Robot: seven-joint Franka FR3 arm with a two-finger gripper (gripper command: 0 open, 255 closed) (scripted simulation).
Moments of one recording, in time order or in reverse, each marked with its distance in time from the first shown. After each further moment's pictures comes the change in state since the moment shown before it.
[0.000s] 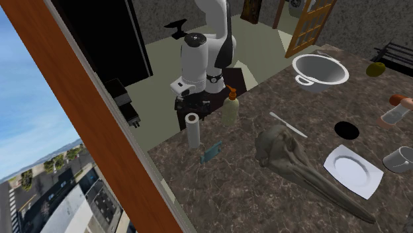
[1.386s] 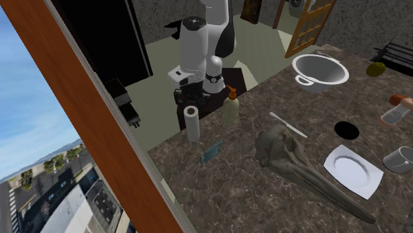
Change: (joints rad) arm 0.002 -0.043 0.003 0.081 0.002 -0.123 -0.006
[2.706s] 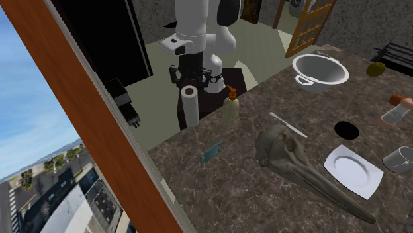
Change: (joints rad) arm 0.004 -0.049 0.008 0.218 0.006 -0.267 -0.013
